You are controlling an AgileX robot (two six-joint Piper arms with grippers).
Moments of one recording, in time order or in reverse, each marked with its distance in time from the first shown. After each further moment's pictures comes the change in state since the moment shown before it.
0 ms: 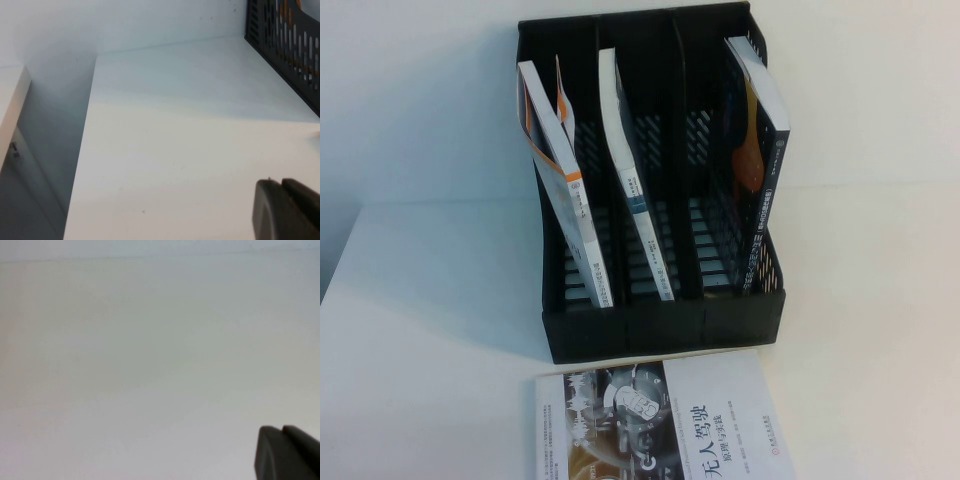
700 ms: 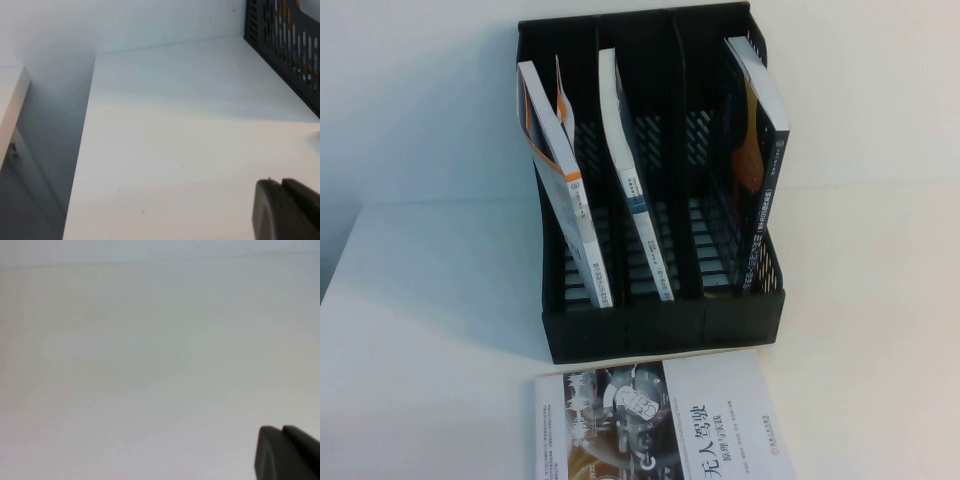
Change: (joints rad) right arm 0.000 -0.019 0.003 0.002 -0.001 0.000; left arm 0.000 0.000 0.000 0.000 0.000 0.000
